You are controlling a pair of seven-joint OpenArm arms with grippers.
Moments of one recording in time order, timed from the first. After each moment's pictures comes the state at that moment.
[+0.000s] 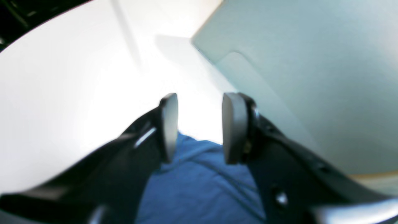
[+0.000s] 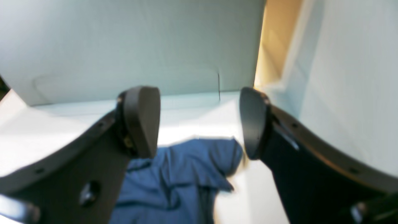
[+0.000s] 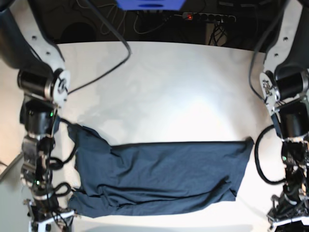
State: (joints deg) left arm -40.9 -16.0 -16.3 54.7 -36.1 7.7 30.3; right arm 38.3 7.0 17.9 49.0 -1.4 16.8 -0.3
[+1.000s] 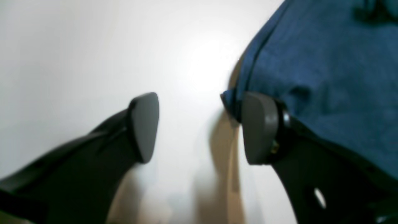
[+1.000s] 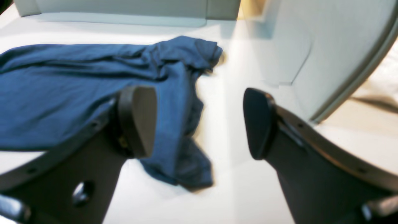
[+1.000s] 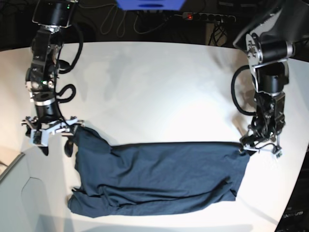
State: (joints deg) left arm -26.8 -13.2 -12.2 37.4 -21.3 6.9 19.5; right arm -3.9 3.0 18.2 85.4 -0.9 17.0 0.1
